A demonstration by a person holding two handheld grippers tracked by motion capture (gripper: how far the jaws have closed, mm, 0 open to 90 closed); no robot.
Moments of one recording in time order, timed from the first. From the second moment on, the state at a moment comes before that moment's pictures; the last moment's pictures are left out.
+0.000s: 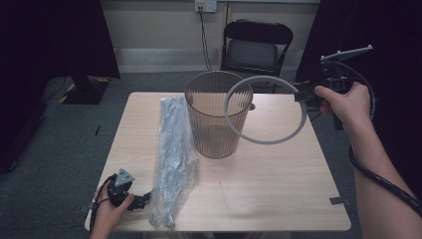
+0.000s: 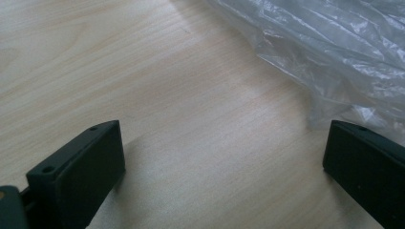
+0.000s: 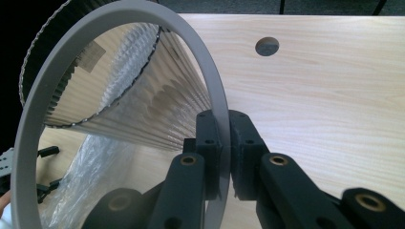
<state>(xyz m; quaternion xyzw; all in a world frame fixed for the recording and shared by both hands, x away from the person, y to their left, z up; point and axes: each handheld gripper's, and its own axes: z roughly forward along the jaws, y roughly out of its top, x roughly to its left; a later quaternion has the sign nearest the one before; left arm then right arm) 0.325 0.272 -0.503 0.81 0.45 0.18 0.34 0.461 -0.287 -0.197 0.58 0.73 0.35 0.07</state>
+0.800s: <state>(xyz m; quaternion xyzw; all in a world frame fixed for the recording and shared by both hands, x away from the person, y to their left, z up) 0.325 0.272 -0.503 0.81 0.45 0.19 0.34 0.425 -0.329 -0.233 0.60 0.72 0.35 0.04</state>
